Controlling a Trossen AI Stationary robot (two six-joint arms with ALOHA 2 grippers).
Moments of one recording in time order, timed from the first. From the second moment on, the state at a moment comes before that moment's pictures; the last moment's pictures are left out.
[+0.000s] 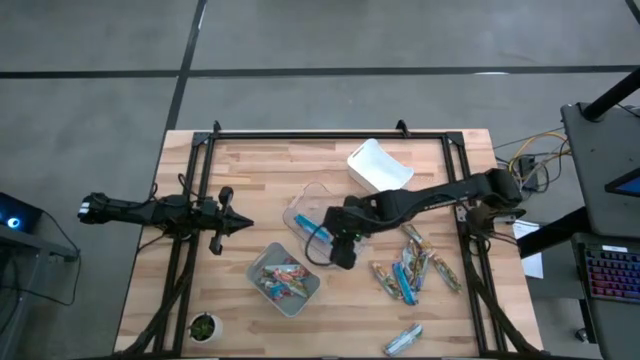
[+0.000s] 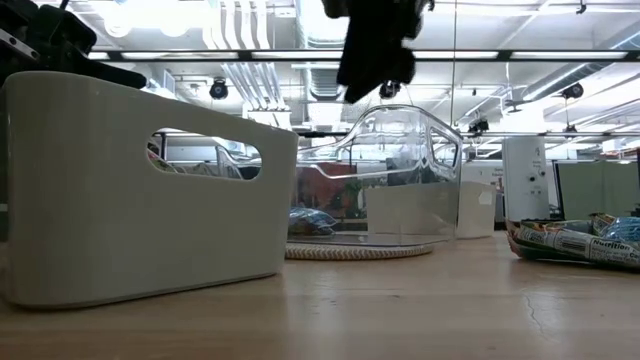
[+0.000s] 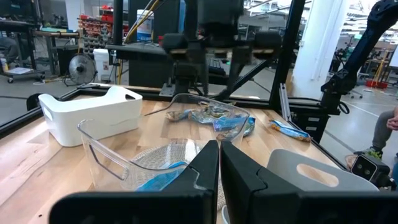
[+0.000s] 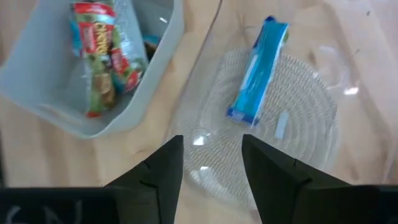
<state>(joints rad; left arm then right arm) -0.14 0.08 0.01 0.03 -0.07 -0.11 0.17 1.79 1.54 -0.79 0.07 0.48</state>
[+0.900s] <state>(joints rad) -0.14 0.08 0.01 0.03 -0.07 -0.11 0.50 1.57 1.40 -0.99 0.14 1.01</state>
